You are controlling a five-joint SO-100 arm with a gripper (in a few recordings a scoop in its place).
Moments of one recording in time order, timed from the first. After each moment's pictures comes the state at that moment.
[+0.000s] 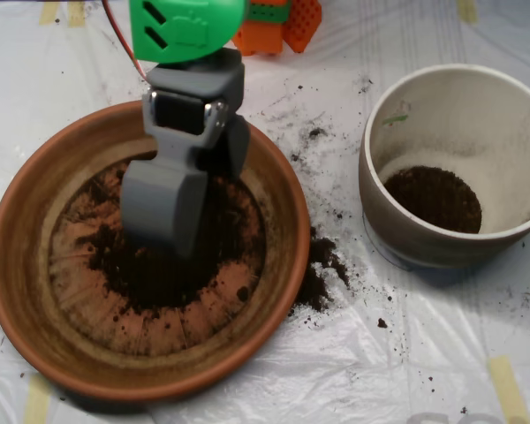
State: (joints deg) arm 18.1 100.8 96.6 68.3 6.2
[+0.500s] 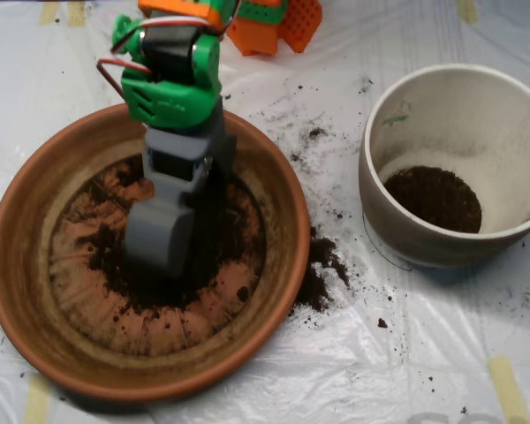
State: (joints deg) arm 22.4 87.0 107.1 62.9 0.4
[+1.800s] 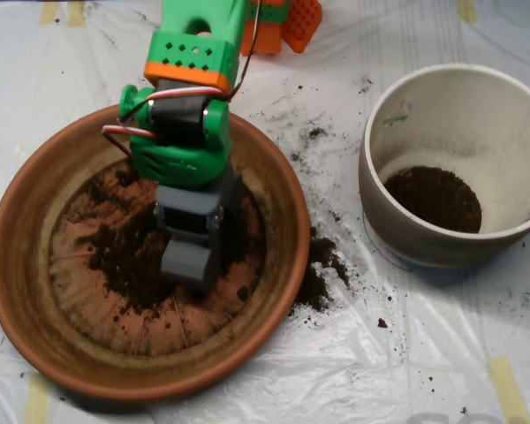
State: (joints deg) arm 18.5 69.7 87.1 66.3 0.4
